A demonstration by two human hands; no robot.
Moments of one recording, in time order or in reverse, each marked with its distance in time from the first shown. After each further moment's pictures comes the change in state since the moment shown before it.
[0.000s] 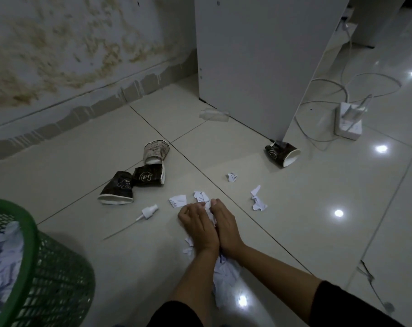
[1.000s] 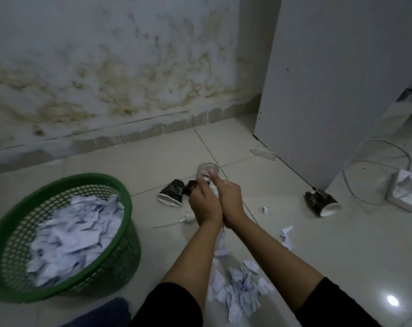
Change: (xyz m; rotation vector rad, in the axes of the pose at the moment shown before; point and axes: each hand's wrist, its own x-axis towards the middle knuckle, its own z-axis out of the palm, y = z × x) left_hand 0.037 0.172 -0.057 -0.055 0.175 0.008; right_hand 0.043 -0.157 0.070 0.115 -0.135 0.055
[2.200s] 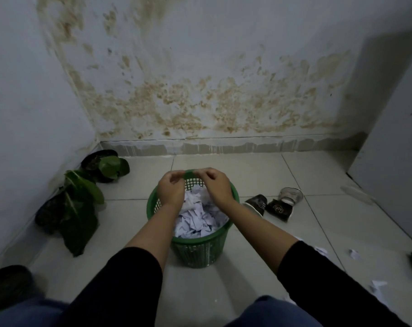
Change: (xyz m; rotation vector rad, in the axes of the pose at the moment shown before) left_hand 0.102 0.055 -0.292 0.113 0.285 0.110; right_hand -0.057 -0.026 0.240 -0.175 -0.528 -0.250
